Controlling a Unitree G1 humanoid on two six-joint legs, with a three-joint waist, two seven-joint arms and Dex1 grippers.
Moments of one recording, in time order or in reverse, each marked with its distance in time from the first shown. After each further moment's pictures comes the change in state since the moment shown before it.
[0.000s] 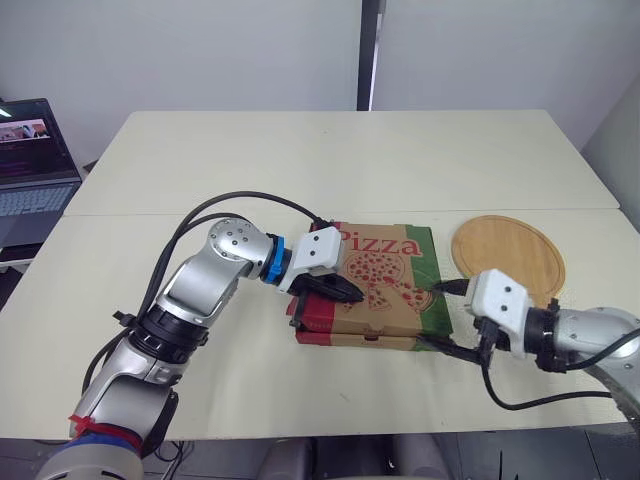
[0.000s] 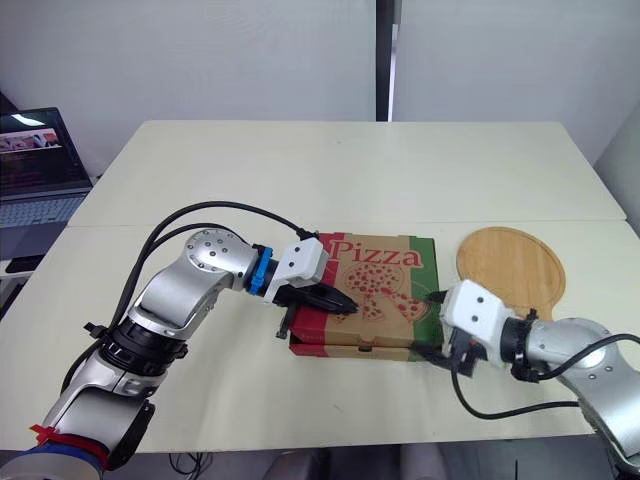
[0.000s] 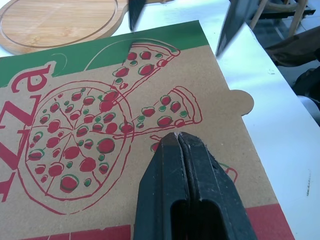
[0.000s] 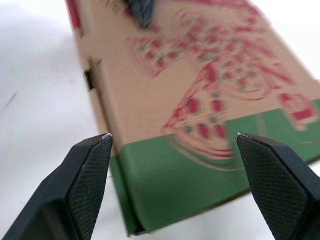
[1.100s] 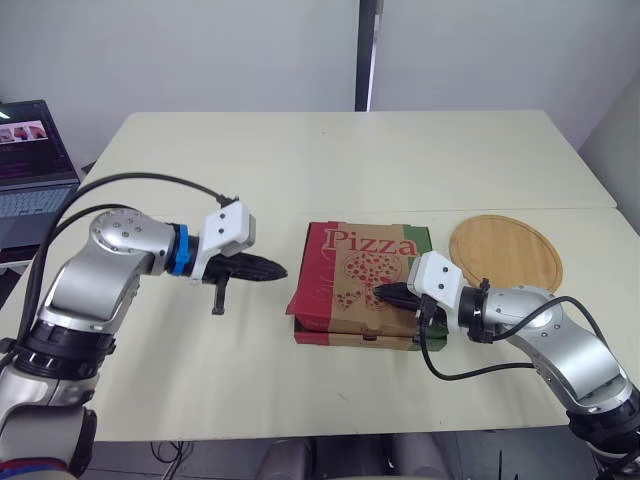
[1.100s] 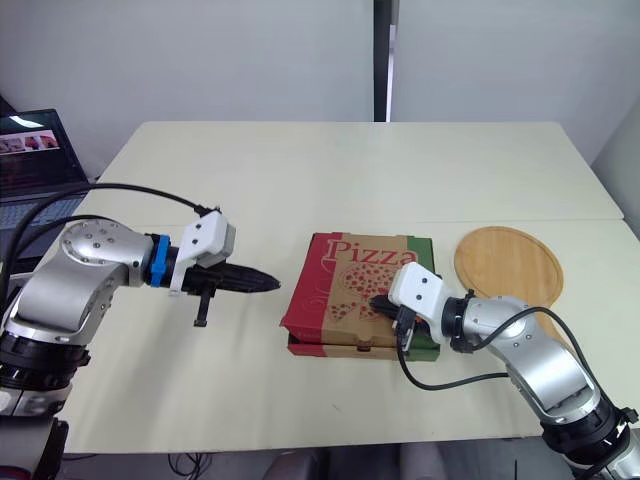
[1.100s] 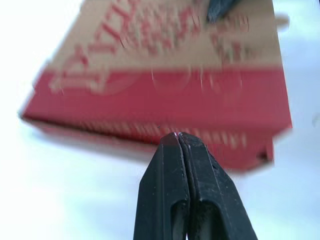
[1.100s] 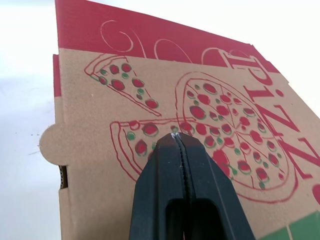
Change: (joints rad) left arm 0.176 0.314 0.246 -0.044 -0.094 0.062 -0.001; right arm -0.288 0.223 0.355 0.186 -0.164 -0.062 -0.051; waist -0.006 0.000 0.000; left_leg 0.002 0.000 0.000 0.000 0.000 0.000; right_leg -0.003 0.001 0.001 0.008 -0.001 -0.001
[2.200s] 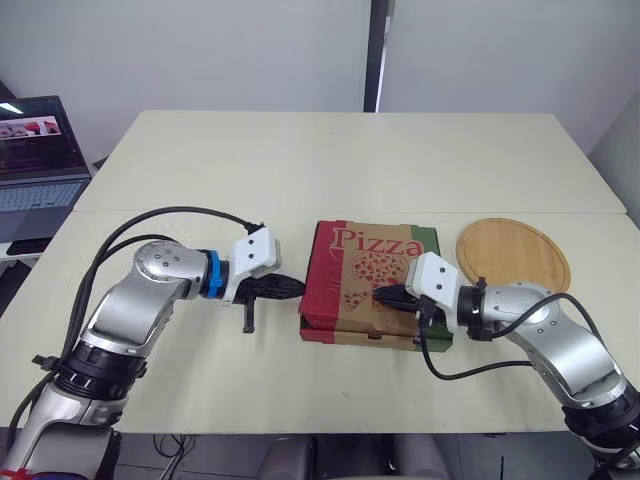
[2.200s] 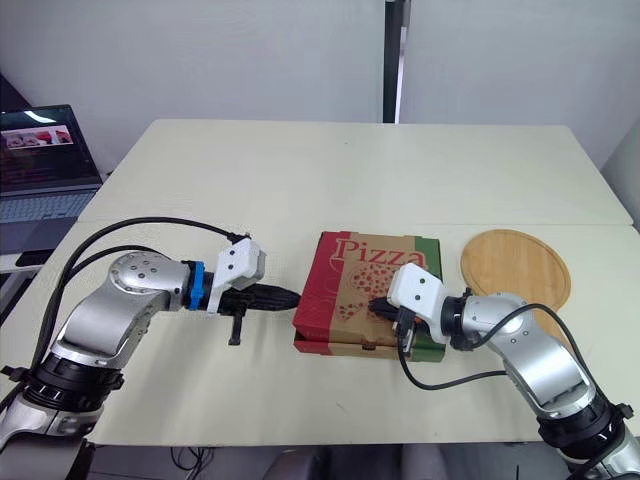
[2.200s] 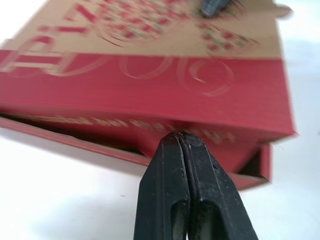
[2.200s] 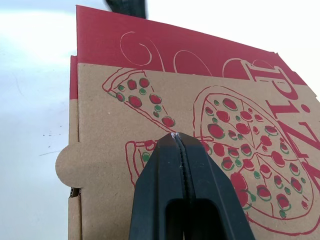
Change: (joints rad) left arm 0.057 -0.123 -0.040 -0.045 0.021 0.010 0.137; right arm -0.017 0.015 0.004 0.039 -0.030 -0.019 0.067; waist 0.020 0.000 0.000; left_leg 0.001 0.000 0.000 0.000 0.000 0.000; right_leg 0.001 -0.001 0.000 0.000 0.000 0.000
